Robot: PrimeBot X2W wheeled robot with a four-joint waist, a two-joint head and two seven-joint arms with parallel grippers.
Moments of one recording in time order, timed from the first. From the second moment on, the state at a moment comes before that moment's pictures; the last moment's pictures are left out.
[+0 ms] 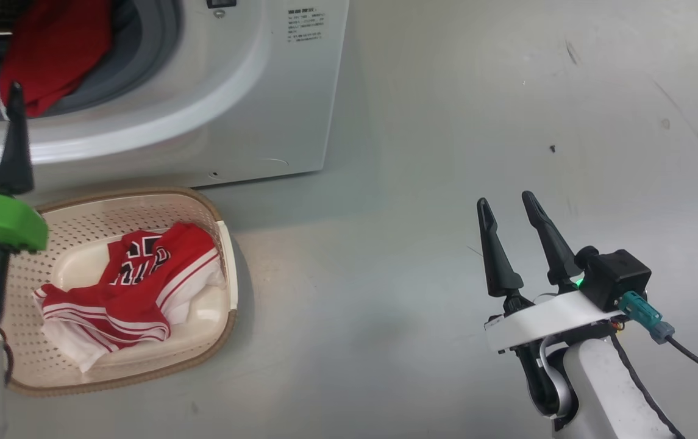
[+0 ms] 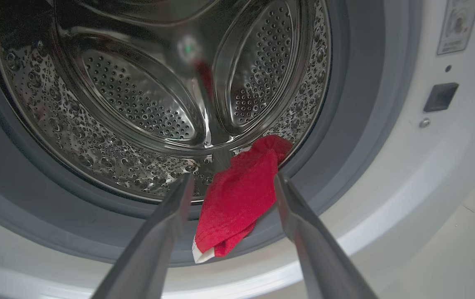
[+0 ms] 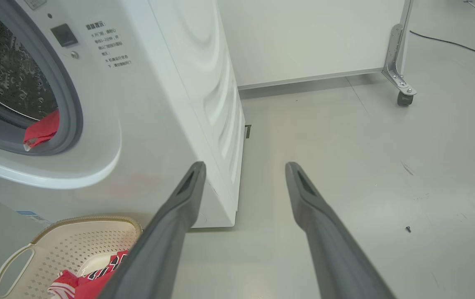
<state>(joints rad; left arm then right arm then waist) -0.47 0.23 0.07 0.17 -0.24 -0.11 -0.02 -0.19 -0.05 0.31 0.15 0.41 0.09 -0.25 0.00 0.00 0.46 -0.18</state>
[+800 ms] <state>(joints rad) -0.84 0.42 0.10 0.45 -0.25 -0.11 0.36 -0.27 -0.05 0.40 0.13 0.49 0.07 -0.25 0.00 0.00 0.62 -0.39</state>
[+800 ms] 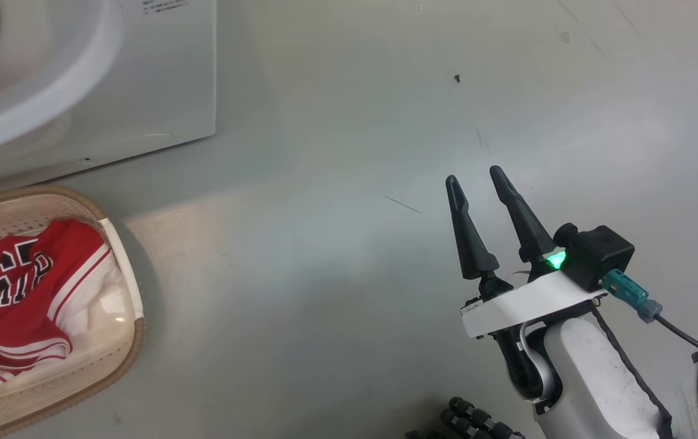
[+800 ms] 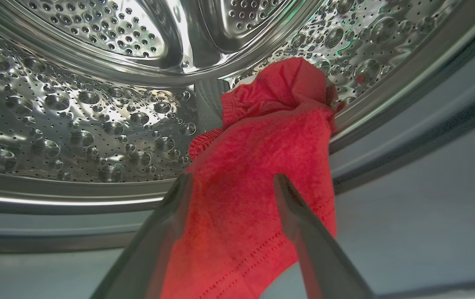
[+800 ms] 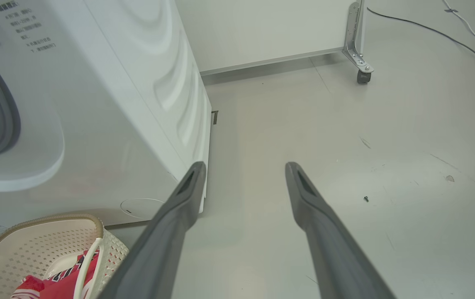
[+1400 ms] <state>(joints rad) -0.99 0.45 0.09 0.61 -0.25 -0.08 0.45 -0.28 -0.04 0.42 0.12 0.50 0.04 -0.25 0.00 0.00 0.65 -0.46</state>
